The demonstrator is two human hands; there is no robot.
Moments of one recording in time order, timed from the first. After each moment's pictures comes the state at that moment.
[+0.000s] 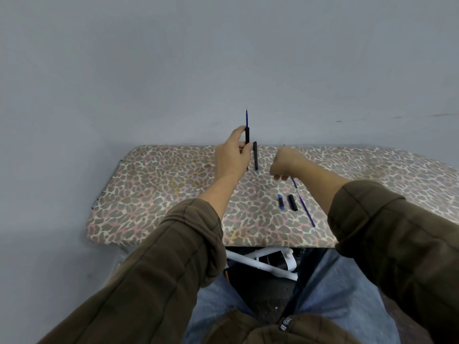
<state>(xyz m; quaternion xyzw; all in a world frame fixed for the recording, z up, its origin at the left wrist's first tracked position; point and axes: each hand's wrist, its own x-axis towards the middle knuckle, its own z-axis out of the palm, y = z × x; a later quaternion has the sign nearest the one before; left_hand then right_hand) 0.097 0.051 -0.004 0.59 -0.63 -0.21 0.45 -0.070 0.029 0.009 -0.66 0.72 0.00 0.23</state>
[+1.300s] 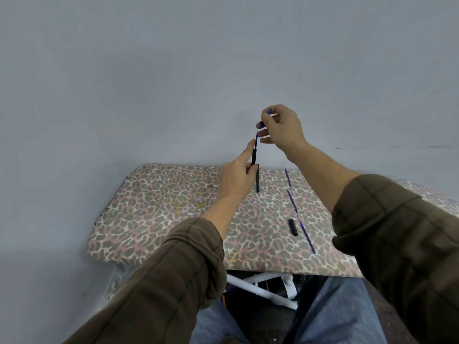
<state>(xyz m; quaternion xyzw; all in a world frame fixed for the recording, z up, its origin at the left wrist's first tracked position) 0.092 0.048 0.004 0.57 -0.66 -0.20 0.45 -0.042 0.000 0.105 -0.59 0.52 -0.51 0.36</state>
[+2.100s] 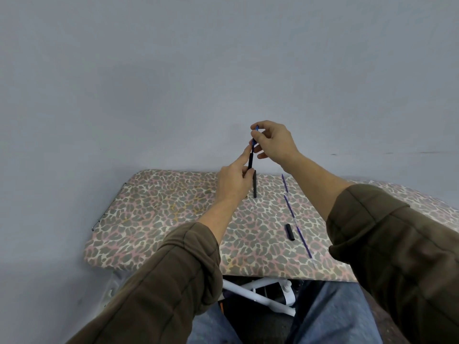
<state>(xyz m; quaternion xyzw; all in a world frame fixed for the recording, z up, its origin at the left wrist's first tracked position) 0.093 0.051 0.012 0.57 -0.66 -0.19 0.45 -0.042 0.008 0.096 -0.64 0.53 -0.45 0.34</state>
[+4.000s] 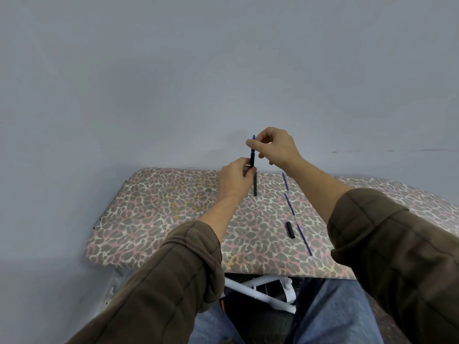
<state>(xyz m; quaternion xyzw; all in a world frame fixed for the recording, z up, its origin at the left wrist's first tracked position) 0.088 0.055 0.017 0.60 -0.64 -0.20 0.43 -0.047 0.014 0.083 -0.64 0.56 -0.42 0.32</state>
